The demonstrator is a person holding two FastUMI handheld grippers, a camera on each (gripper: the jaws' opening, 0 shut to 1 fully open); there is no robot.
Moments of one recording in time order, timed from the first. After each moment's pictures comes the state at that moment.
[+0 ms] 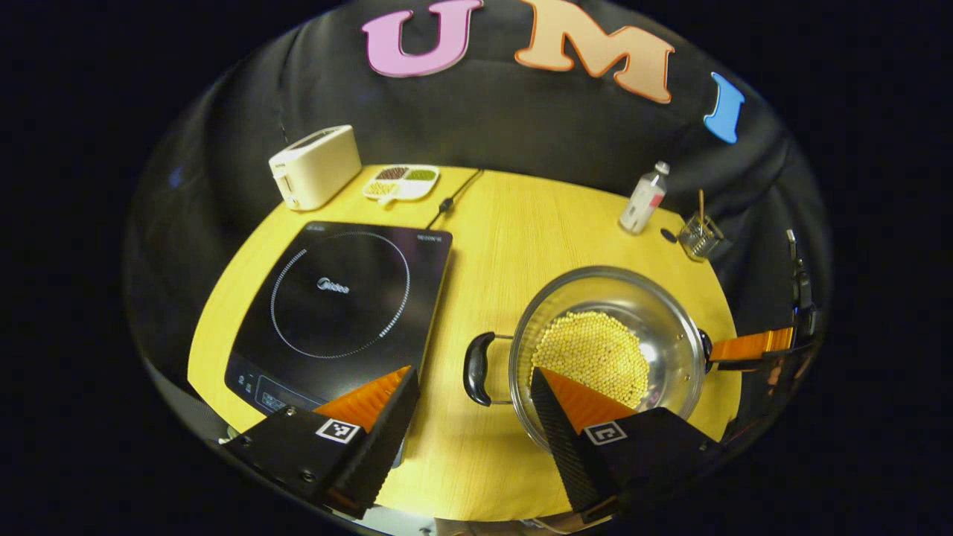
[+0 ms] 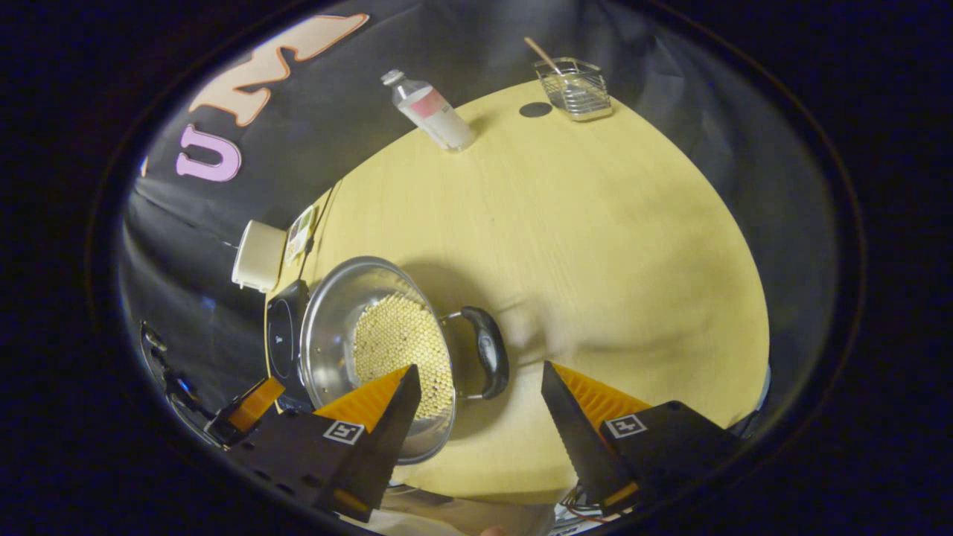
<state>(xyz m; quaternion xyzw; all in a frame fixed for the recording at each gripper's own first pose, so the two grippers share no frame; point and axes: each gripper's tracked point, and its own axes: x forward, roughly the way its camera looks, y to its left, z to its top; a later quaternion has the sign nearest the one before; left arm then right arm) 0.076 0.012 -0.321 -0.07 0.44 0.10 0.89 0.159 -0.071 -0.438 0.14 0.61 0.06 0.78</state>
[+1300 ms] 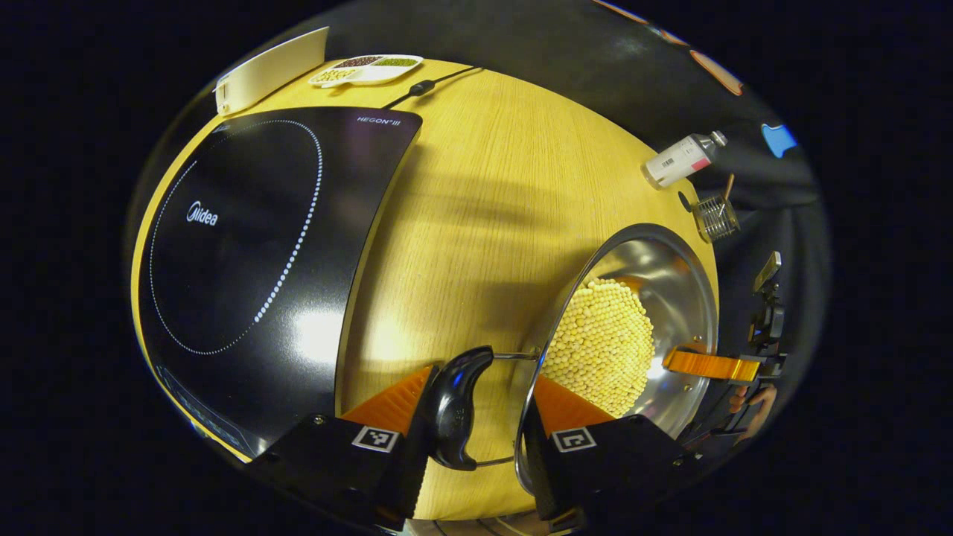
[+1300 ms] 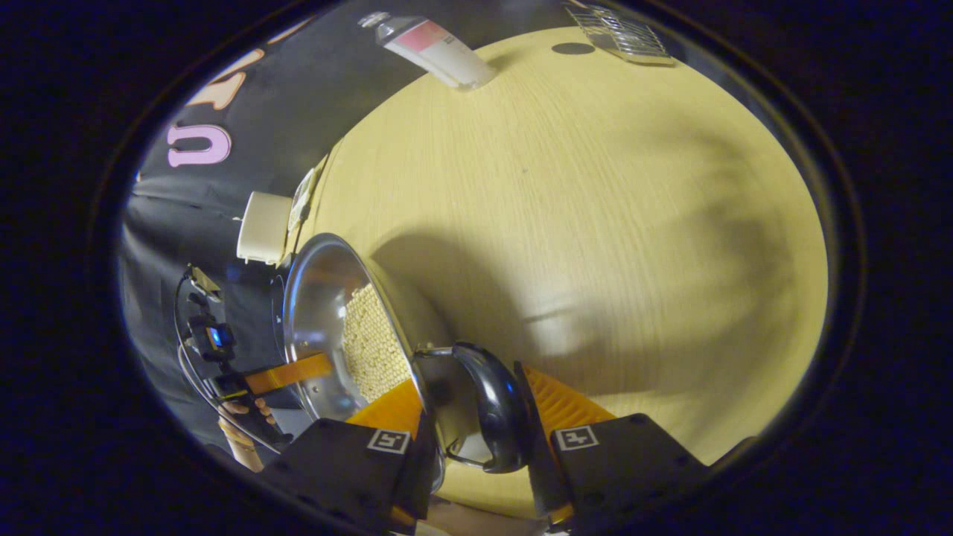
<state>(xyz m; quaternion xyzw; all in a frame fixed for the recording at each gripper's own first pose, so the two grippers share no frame) 0.099 0.000 -0.408 -0.19 0.58 0.04 0.79 0.170 -0.037 -0.504 0.16 0.67 0.13 0.72</state>
